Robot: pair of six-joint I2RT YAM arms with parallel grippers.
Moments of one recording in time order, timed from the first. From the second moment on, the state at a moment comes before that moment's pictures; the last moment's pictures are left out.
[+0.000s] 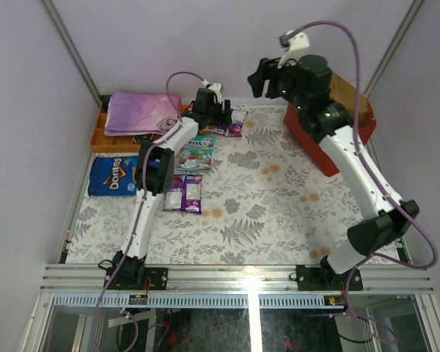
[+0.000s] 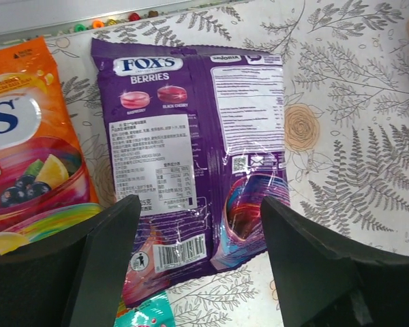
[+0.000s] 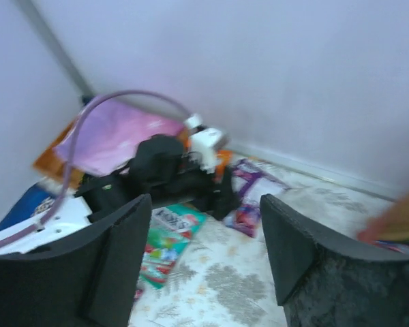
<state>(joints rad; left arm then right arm) -0.32 2.56 2.23 -0.24 0.15 -0.24 0.41 1.56 1.82 -0.34 0.00 0.14</state>
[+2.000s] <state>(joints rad) -0.35 2.67 2.27 -0.02 0.30 -0.20 0.30 2.40 1.91 -0.08 -0.38 0.41</state>
